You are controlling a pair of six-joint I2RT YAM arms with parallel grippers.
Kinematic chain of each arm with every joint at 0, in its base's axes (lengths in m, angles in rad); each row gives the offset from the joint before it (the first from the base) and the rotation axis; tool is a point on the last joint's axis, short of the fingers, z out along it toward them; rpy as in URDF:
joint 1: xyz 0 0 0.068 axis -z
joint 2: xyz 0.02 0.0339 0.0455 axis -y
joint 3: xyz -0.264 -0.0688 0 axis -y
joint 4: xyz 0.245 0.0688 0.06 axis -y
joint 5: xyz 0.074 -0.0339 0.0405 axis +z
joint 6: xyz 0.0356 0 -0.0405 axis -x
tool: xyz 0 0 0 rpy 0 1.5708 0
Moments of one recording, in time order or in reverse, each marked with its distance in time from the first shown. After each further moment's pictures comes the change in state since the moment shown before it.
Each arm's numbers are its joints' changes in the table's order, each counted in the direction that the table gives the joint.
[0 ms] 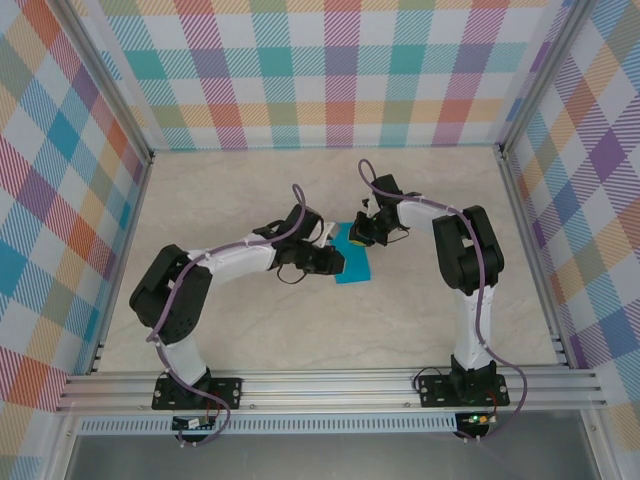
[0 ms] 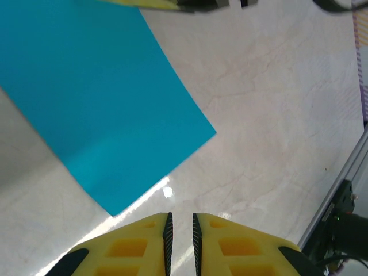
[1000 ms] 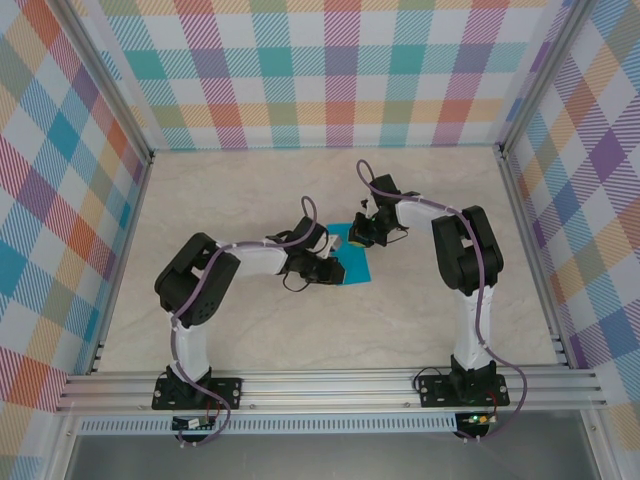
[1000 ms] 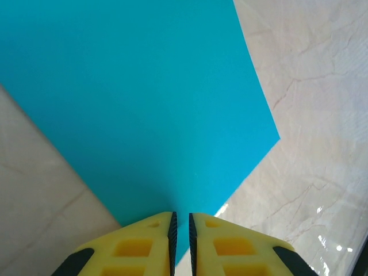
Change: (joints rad) left arm 0.030 -0.142 -0.059 0.116 0.003 -0.019; right arm -0.008 0.000 0.009 -0.027 -0.012 0.000
